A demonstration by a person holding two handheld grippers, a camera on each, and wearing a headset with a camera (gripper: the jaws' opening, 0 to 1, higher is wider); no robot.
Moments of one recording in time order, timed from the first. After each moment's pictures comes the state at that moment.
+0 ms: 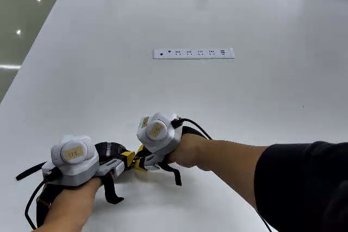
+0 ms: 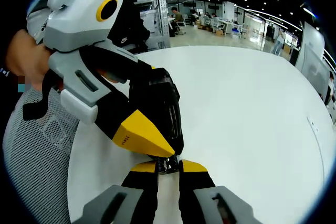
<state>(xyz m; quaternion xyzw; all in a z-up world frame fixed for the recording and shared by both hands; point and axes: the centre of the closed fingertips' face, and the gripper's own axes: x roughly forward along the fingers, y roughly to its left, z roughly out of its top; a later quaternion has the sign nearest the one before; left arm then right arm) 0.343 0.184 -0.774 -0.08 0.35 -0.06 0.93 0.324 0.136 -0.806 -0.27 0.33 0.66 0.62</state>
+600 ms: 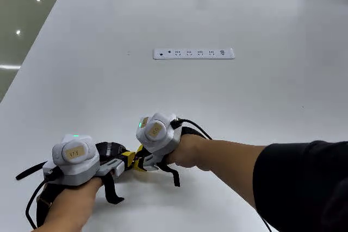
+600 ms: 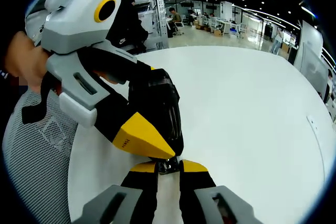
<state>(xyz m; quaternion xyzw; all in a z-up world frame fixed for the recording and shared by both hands) 0.342 0.185 -0.774 -0.07 0.35 -0.06 0.93 0.323 0.136 -0.805 -0.26 0.33 0.66 0.63</state>
